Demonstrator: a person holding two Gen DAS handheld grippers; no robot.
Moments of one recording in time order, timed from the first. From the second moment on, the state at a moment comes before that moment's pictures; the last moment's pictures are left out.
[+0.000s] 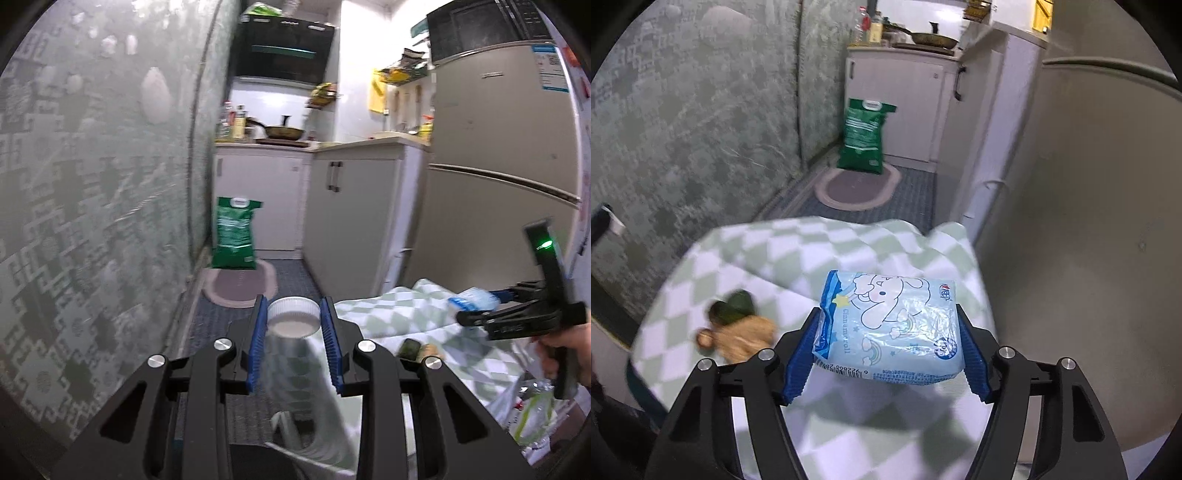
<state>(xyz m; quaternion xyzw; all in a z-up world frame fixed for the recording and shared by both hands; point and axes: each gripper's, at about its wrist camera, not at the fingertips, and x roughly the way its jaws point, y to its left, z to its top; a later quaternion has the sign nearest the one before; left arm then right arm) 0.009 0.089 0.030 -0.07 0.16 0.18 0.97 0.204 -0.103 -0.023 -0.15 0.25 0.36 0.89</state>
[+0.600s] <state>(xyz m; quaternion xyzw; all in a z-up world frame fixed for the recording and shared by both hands) -0.058 0.141 0.005 -0.11 0.21 0.30 0.92 0.113 -0.037 0.012 -0.15 0.22 0.50 0.83</state>
